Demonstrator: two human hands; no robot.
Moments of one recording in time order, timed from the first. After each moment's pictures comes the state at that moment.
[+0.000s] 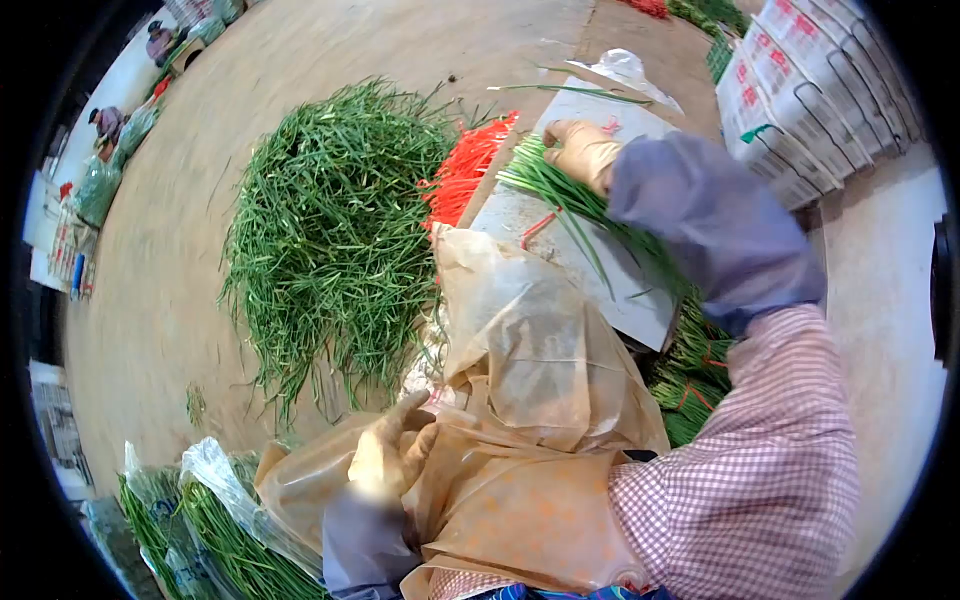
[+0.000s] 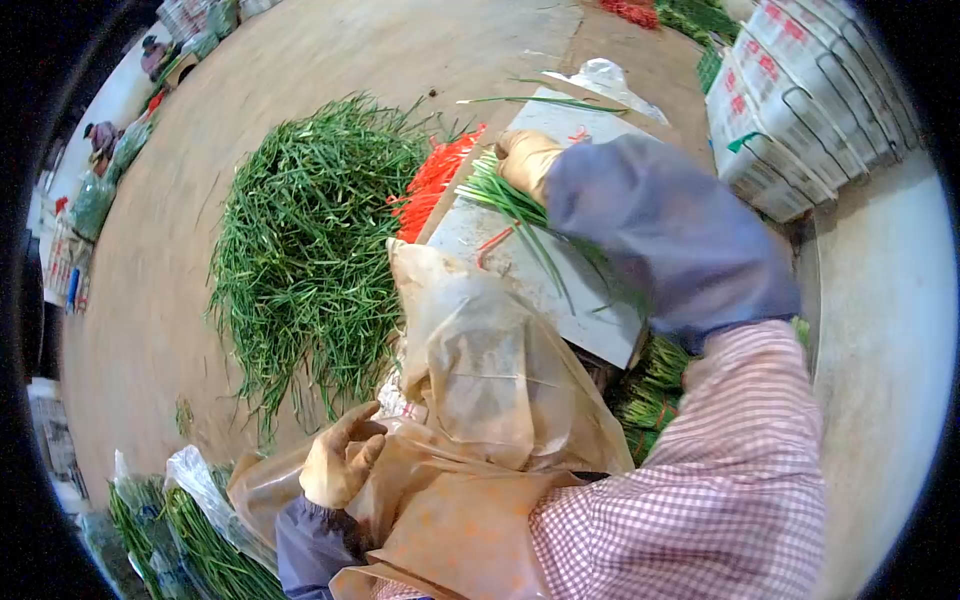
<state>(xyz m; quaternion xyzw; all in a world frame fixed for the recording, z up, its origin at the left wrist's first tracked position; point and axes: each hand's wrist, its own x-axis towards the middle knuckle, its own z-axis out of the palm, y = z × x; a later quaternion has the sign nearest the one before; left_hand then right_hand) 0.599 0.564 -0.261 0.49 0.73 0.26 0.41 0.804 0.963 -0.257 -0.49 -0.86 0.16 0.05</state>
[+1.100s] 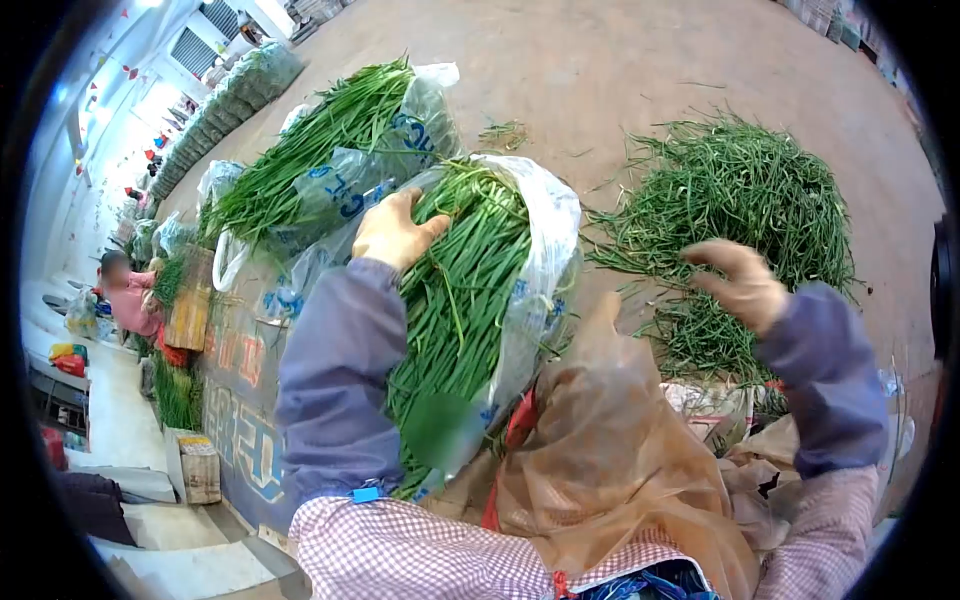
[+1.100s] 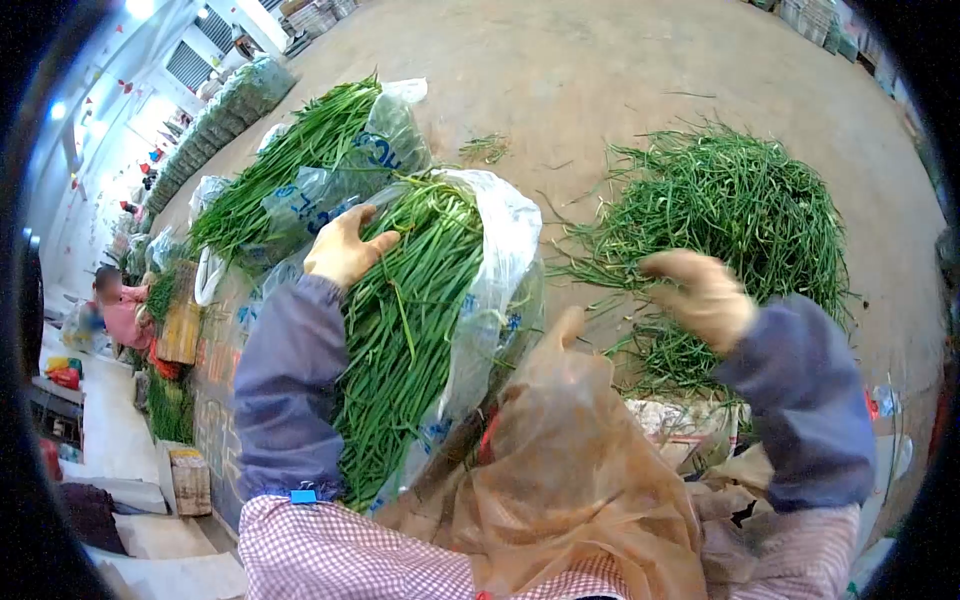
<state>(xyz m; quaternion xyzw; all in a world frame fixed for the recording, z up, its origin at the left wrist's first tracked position) 0.327 0.198 -0.213 0.01 0.99 0.13 -0.01 0.425 0.626 -0.261 0.18 -0.91 0.37 -0.02</state>
